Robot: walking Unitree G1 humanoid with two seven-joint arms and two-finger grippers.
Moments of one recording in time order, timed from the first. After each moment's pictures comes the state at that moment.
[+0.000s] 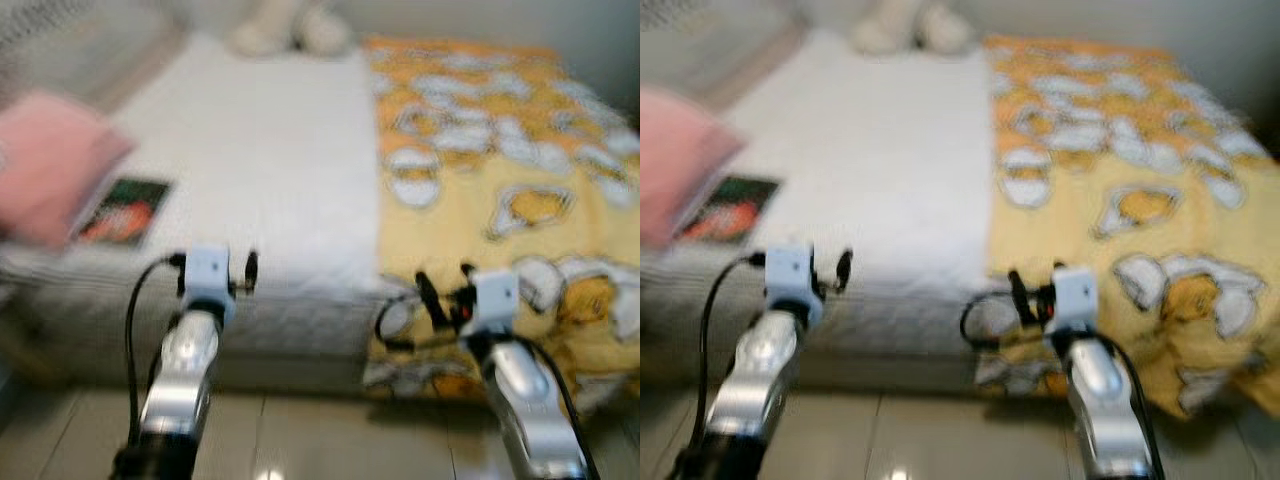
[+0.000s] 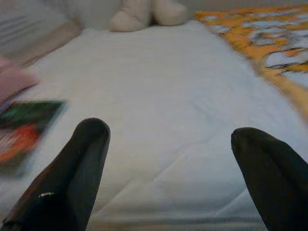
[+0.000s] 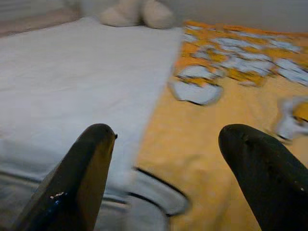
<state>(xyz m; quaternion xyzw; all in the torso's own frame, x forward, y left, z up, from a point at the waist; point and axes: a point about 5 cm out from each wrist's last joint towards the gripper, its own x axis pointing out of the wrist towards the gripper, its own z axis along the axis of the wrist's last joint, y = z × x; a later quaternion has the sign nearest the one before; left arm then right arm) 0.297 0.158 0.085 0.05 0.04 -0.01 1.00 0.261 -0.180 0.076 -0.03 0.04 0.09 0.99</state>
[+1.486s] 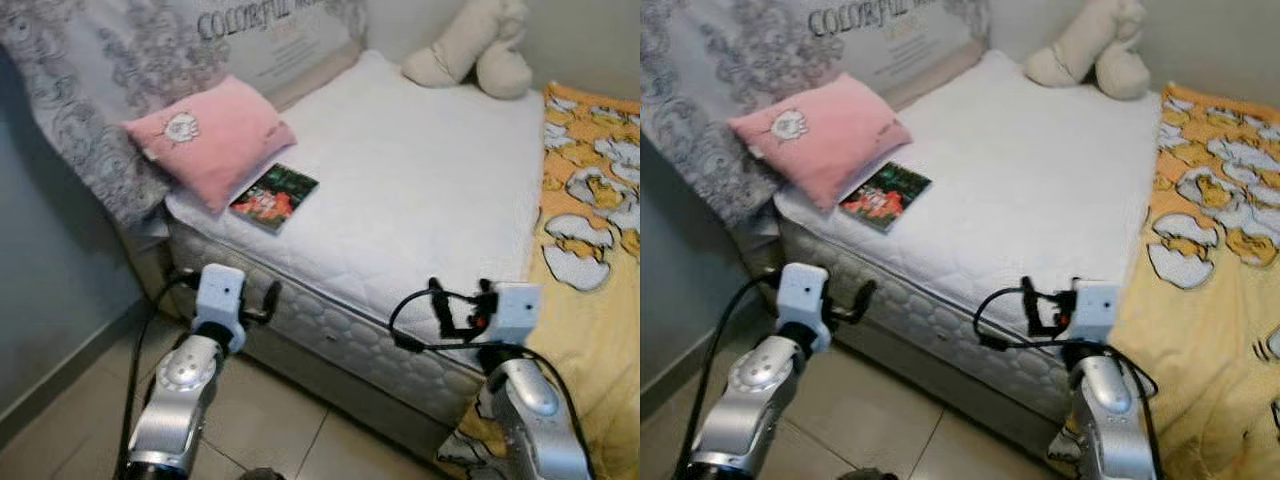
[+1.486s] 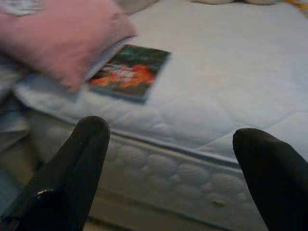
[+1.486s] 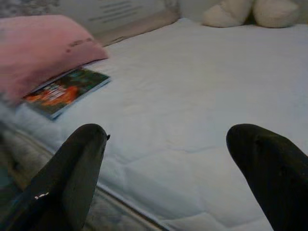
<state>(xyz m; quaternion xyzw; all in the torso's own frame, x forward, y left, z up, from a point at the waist) 0.269 0.153 0.072 0.04 0.09 -0.11 0.99 0.250 -0.190 0.070 0.04 0.05 0.04 1.00</state>
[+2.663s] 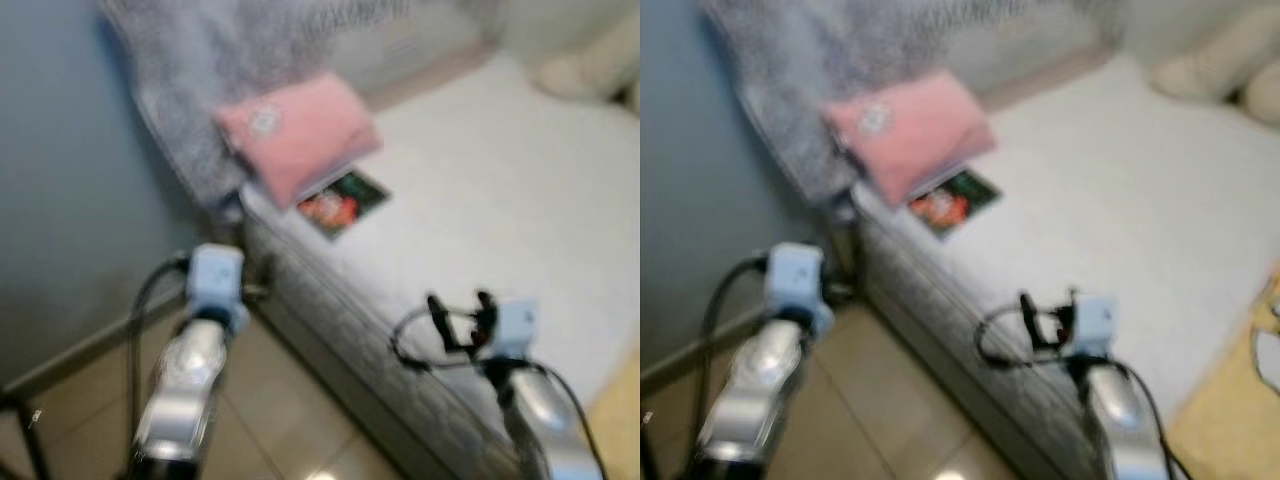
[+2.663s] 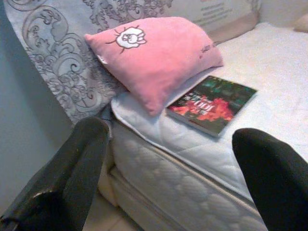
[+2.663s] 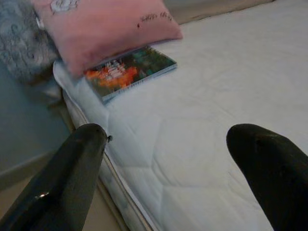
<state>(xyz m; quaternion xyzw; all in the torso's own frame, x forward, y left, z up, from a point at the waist) 0.276 0.141 0.095 0.03 0.03 -0.06 1.00 0.238 -0.192 0.062 0.02 0.08 0.08 0.99</state>
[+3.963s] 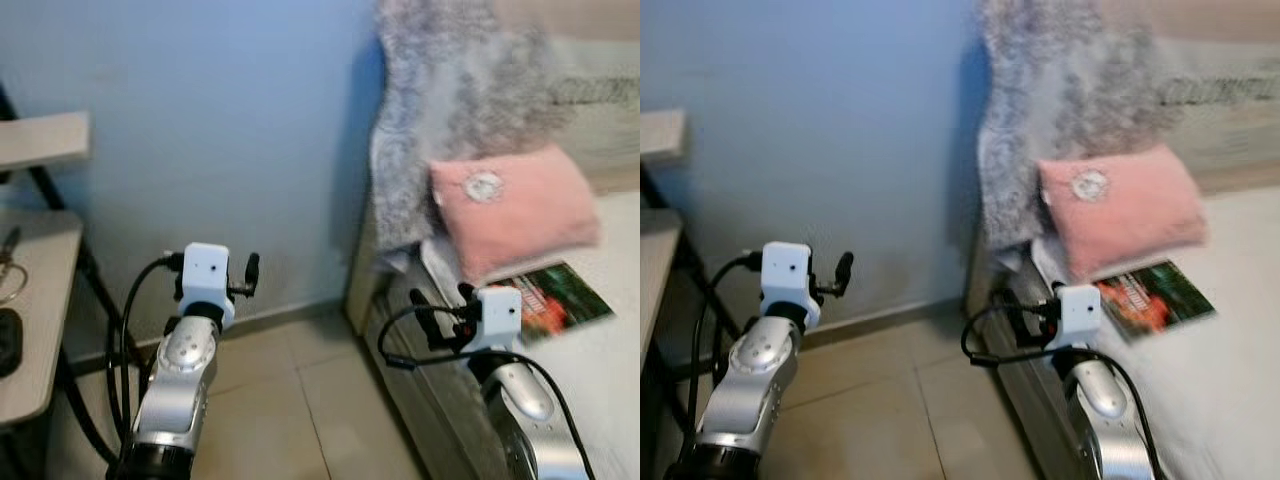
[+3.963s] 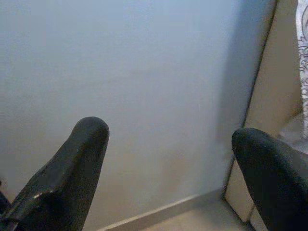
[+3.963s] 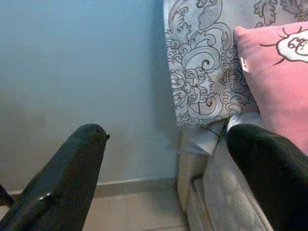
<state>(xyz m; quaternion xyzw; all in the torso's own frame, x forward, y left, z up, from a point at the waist) 0.286 0.158 0.089 0.06 0.06 -0.01 1.00 0.245 -0.179 0.064 0.02 0.07 0.11 0.99</state>
